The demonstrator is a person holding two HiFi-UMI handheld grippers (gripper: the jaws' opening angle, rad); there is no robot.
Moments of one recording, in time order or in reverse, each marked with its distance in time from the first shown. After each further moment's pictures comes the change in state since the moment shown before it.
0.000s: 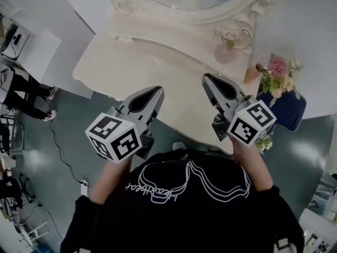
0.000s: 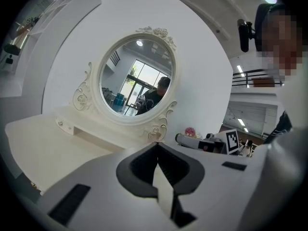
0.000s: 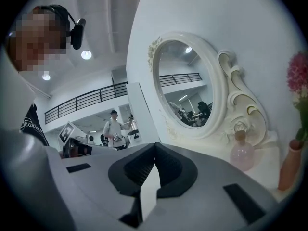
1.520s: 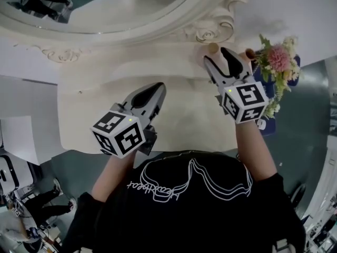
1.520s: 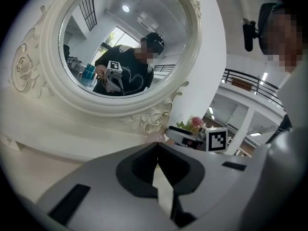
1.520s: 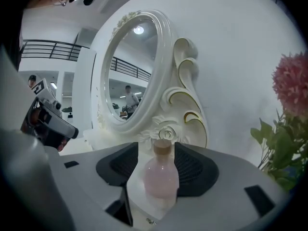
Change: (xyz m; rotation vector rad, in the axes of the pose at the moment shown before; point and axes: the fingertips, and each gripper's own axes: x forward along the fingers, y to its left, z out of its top) left arm 0.172 0.078 0.007 0.016 0.308 -0.383; right arm 0.017 -0.207 -0.005 -0.209 0.080 -0.758
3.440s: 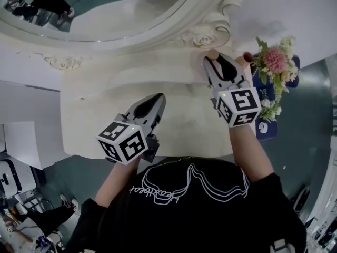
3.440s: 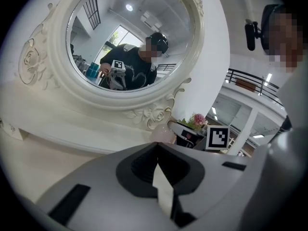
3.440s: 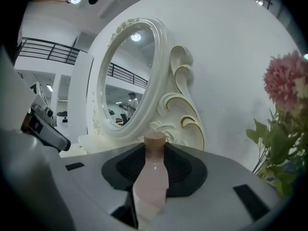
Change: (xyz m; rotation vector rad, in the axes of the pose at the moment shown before) left arm -0.001 0.002 -0.019 -0.026 0.013 0.035; right arm 0.001 -0.002 0.006 0.010 -0.082 -0.054
